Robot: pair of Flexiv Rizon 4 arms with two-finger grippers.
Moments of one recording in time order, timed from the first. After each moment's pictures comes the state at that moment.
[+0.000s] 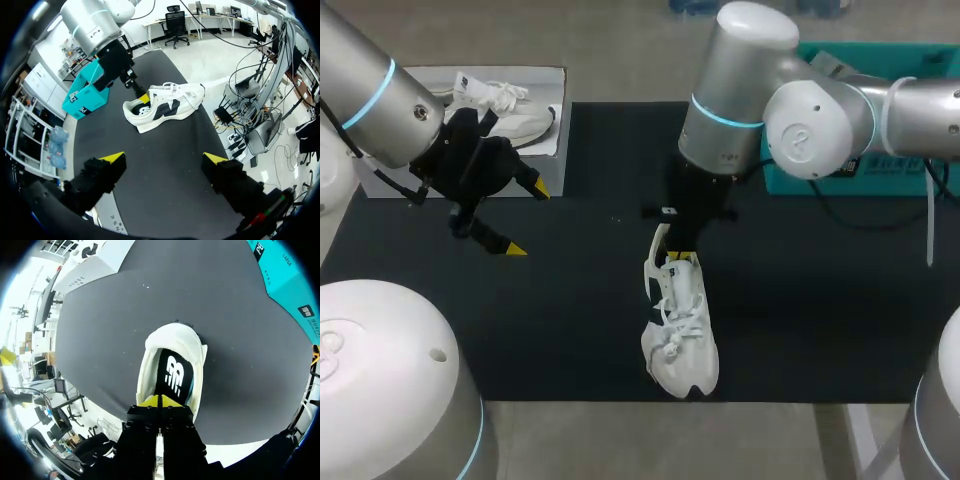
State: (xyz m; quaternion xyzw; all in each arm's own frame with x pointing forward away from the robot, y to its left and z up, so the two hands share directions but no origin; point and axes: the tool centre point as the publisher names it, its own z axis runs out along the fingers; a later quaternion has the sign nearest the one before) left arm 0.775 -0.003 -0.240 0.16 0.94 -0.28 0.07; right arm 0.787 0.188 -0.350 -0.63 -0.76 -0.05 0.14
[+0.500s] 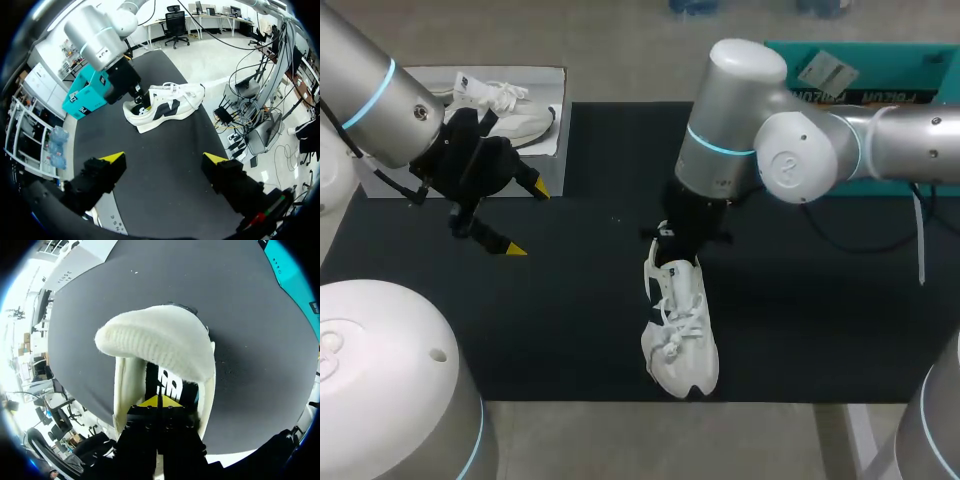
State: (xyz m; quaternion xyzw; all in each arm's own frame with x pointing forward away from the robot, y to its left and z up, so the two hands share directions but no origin) left arm 0.775 -0.003 -0.240 0.16 0.94 -0.28 0.07; right arm 0.786 0.190 -0.394 -0.63 -0.76 -0.03 0.15
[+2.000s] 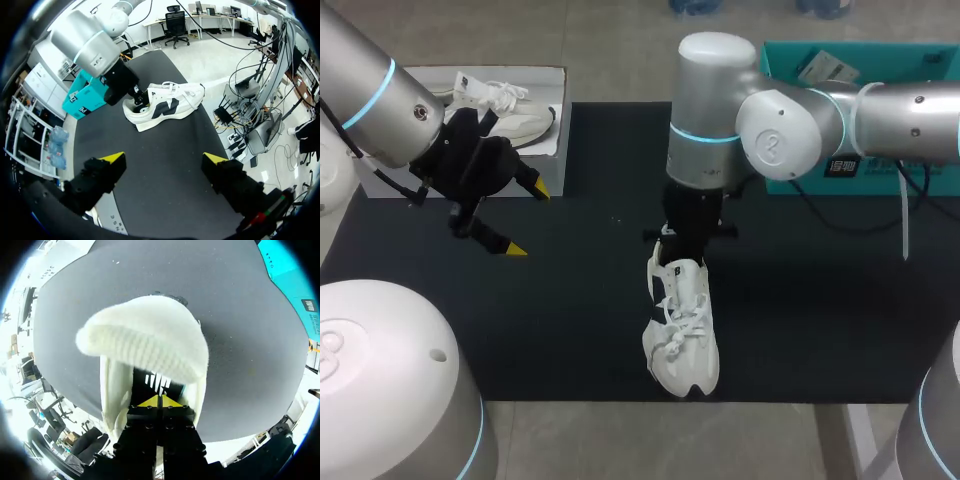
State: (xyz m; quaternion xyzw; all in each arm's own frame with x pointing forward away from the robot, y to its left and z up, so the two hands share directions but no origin) left arm 0.775 -0.003 -0.240 0.16 0.94 -0.28 0.07; right arm 0.782 0.168 -0.385 -0.64 -0.76 0.05 0.13
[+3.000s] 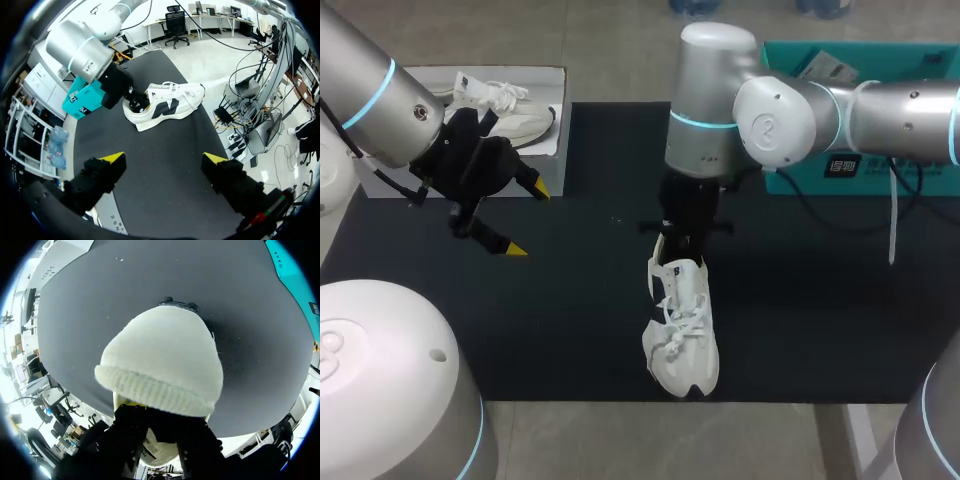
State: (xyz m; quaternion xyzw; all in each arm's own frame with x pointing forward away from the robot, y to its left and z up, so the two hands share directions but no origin) left arm 0.775 -0.003 -0.240 0.16 0.94 -0.28 0.07; right arm 0.783 0.178 -0.385 -0.64 -0.75 0.06 0.18
